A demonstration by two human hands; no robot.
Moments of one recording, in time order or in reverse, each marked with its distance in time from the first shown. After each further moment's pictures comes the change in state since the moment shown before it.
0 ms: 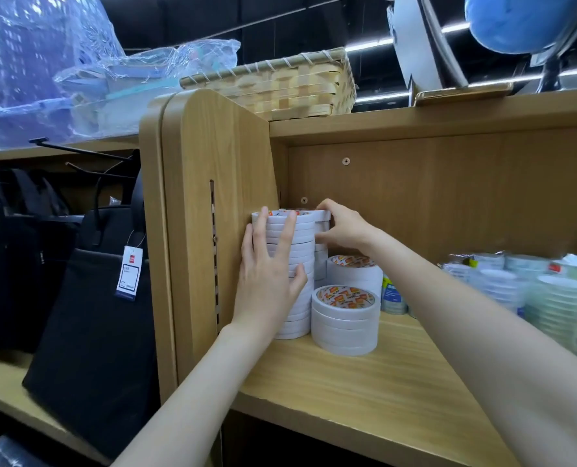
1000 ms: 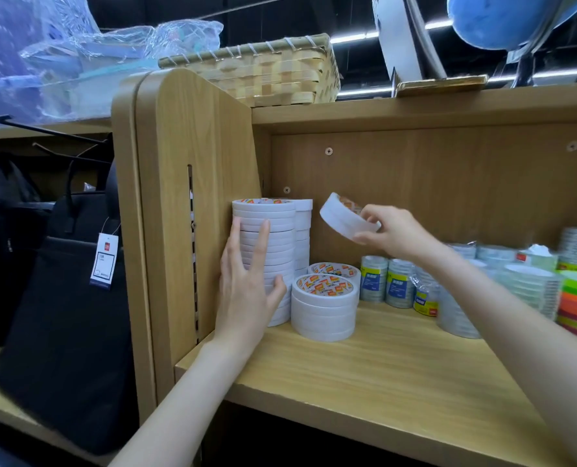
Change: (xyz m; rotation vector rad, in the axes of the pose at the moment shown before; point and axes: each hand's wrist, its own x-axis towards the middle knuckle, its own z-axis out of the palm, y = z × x) left_hand -0.028 -0.003 0.017 -0.116 0.117 -0.022; right_hand -0.073 0.039 -0.052 -0.238 0.133 -0.011
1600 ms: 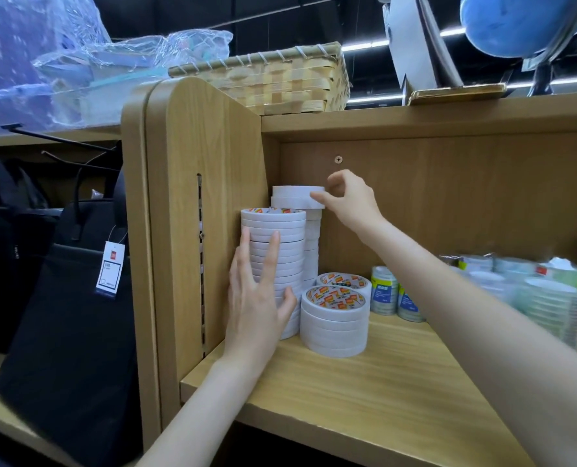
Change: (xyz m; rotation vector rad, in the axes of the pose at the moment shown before) left_hand -0.002 -0.001 0.003 -0.022 0.011 -0.013; right_hand 0.068 -0.055 0.027 0.386 0.257 0.060
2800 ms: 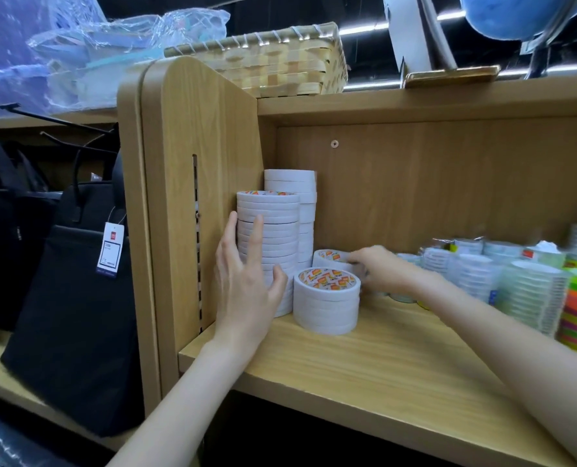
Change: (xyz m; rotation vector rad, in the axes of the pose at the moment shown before) left_hand -0.007 0.010 -0.015 -0.007 0.050 -0.040; right_hand -0.076 0.067 -0.025 -0.628 -0.668 -0.108
